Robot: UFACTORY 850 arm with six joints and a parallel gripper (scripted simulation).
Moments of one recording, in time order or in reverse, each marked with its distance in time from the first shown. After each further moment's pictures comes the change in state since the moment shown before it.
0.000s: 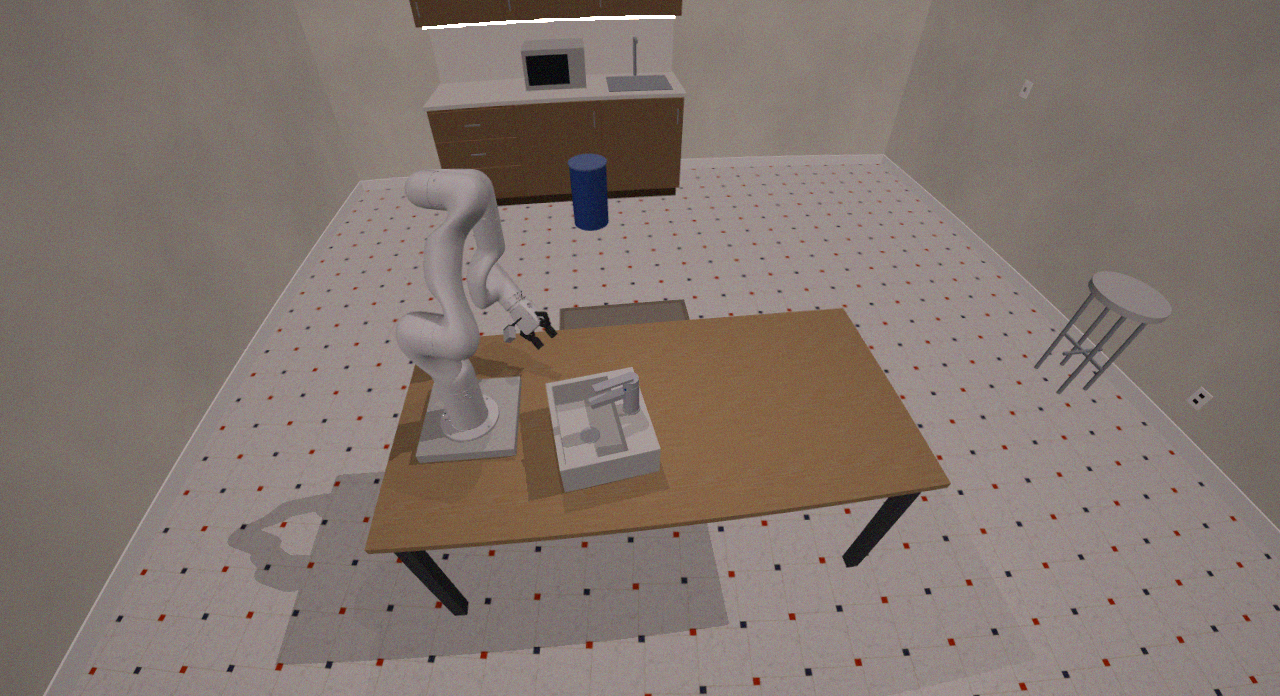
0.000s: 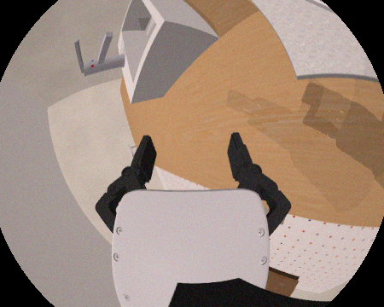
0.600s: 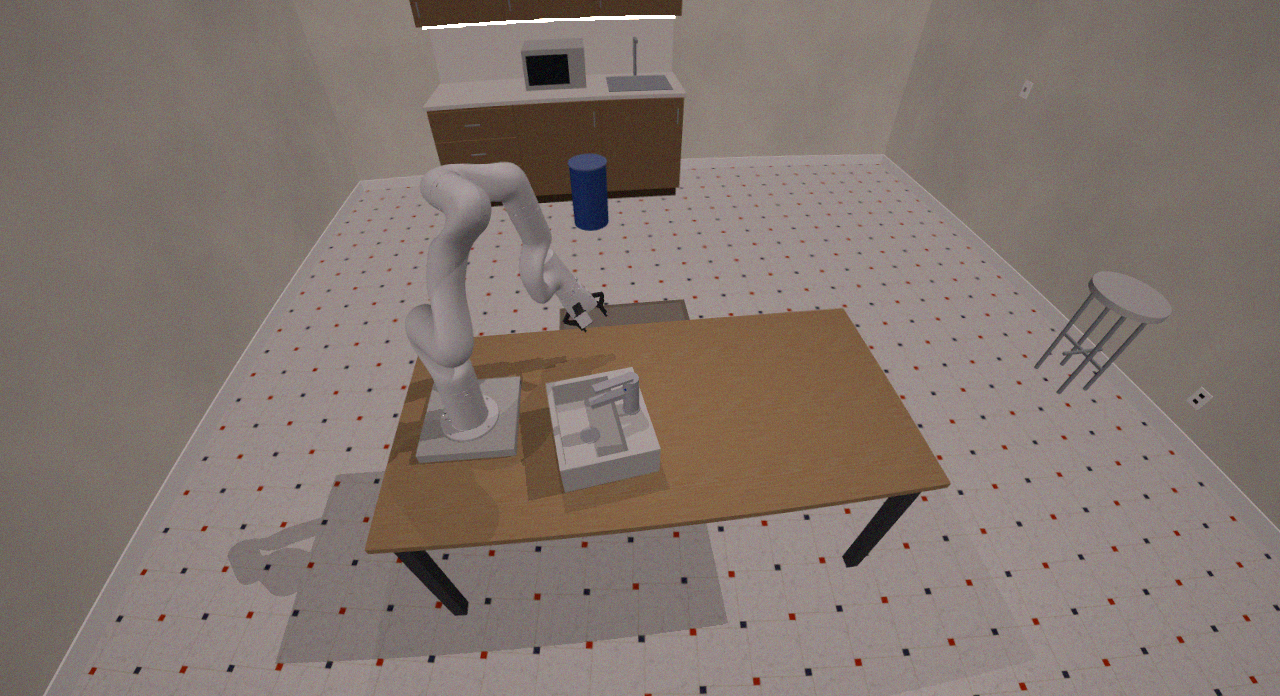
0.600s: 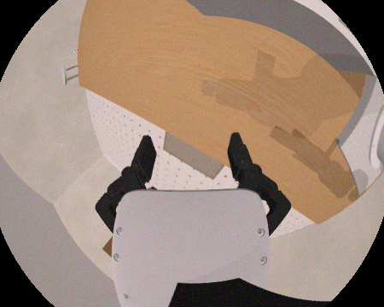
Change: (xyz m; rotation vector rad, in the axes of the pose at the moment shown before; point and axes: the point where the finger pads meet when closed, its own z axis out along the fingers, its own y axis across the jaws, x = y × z) arm -0.126 -0.116 0.054 -0.232 -0.538 -0.646
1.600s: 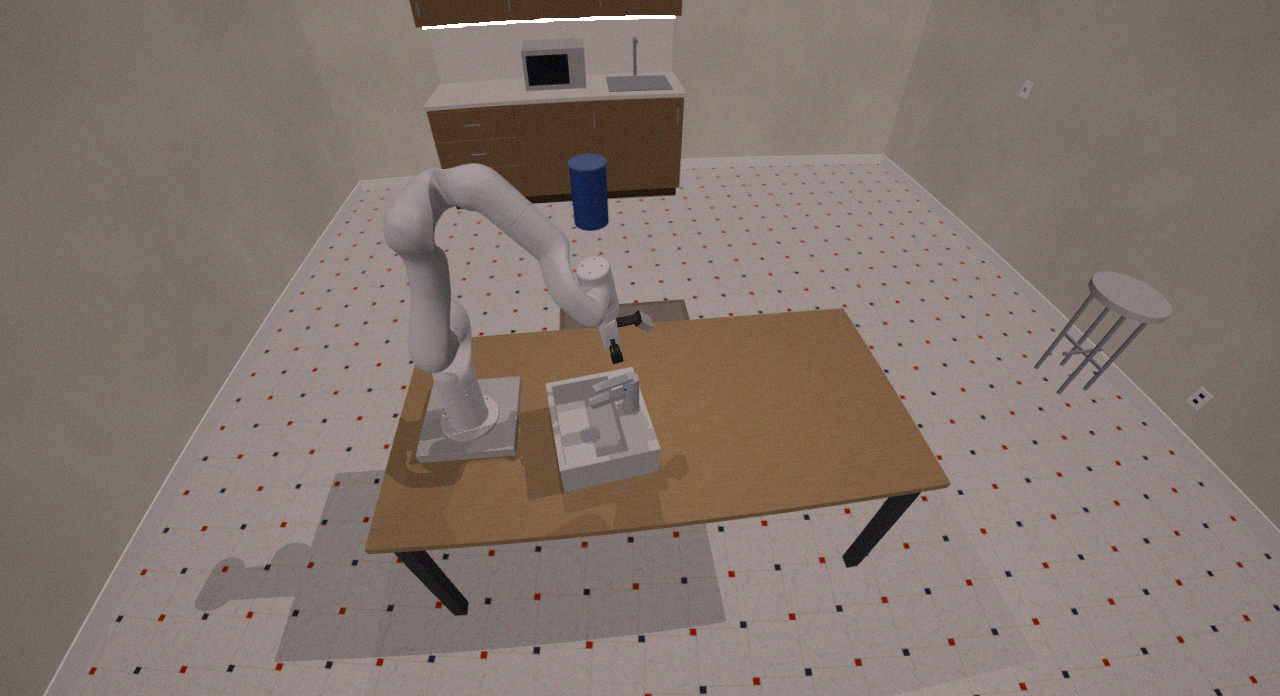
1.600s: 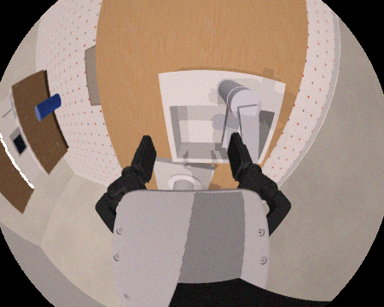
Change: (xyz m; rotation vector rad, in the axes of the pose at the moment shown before) arm 0.318 -0.022 -0.102 -0.100 -0.385 -1.357
